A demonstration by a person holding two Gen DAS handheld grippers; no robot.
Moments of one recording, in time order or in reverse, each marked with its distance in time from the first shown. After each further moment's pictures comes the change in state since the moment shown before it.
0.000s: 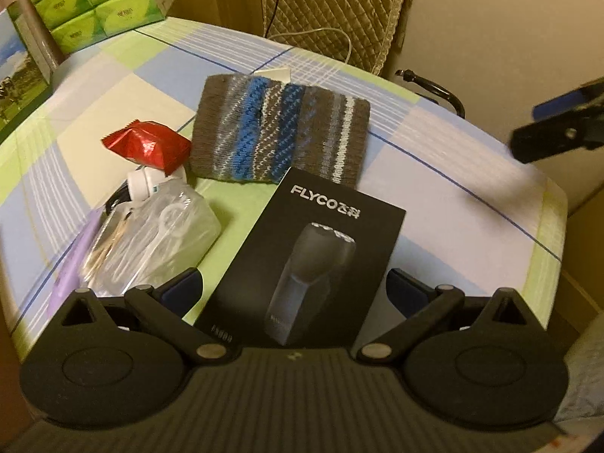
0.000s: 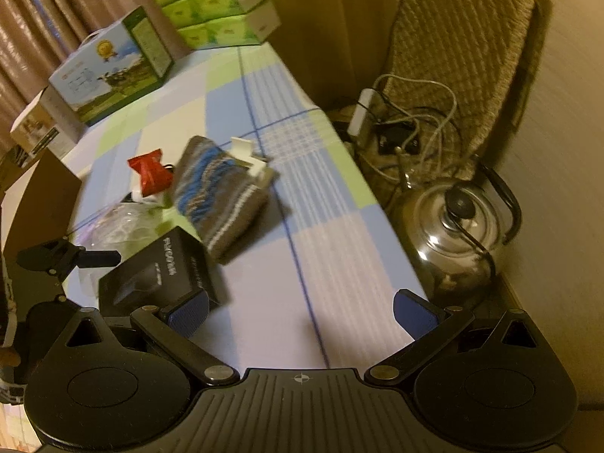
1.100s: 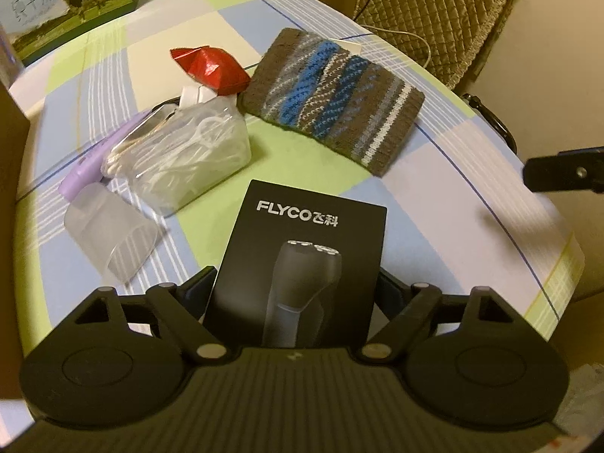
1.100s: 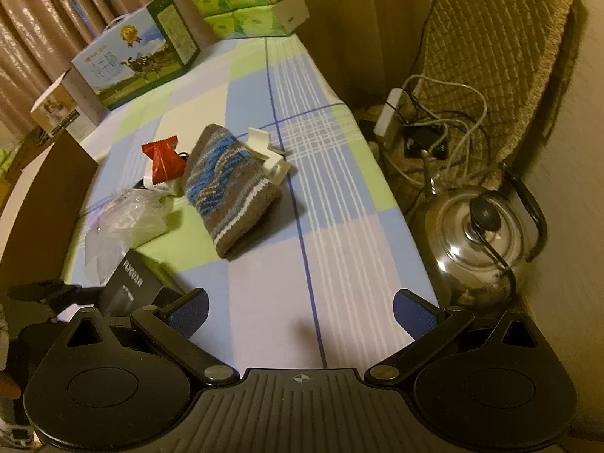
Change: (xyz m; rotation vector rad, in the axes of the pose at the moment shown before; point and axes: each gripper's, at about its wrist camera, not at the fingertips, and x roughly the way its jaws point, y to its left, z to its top) left arm -0.006 -0.031 -0.033 -0.354 0.020 0.138; right arm 0.024 -0.003 0.007 -0.111 0.003 0.111
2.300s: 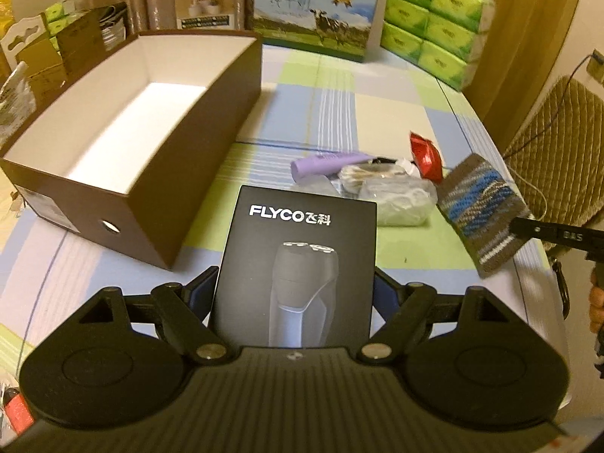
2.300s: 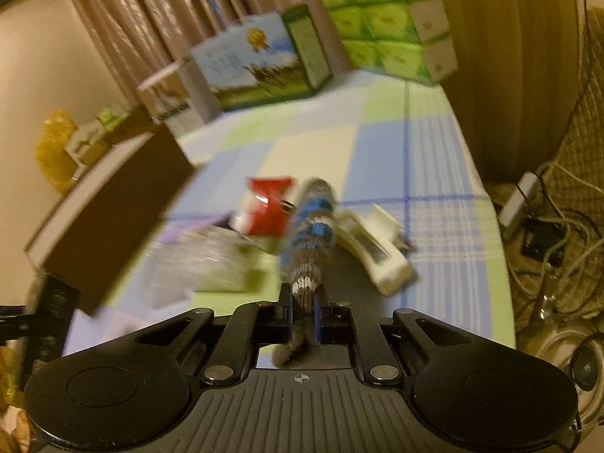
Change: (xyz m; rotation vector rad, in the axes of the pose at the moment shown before) left arm -0.132 0.066 -0.069 -0.565 -0.207 0.288; right arm 0.039 0.038 0.053 -0.293 -0.101 0.337
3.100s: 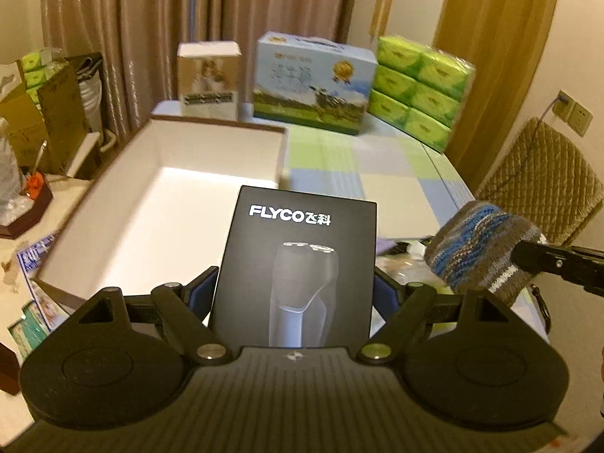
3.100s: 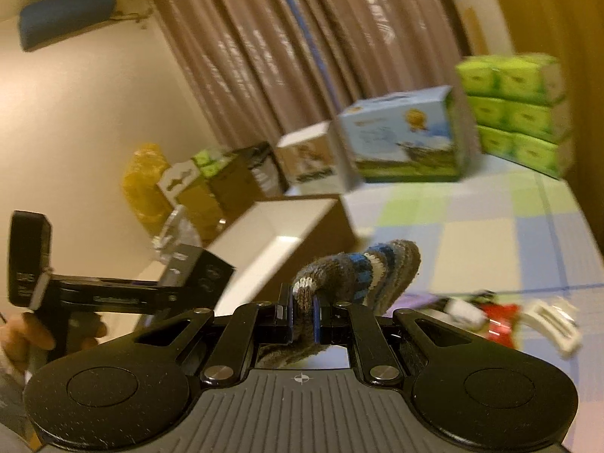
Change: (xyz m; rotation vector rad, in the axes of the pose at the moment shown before) left arm -0.043 0.105 0.085 0.082 -0.133 -0.127; right arm -0.015 0.214 0.036 -0.095 -0.153 0.227
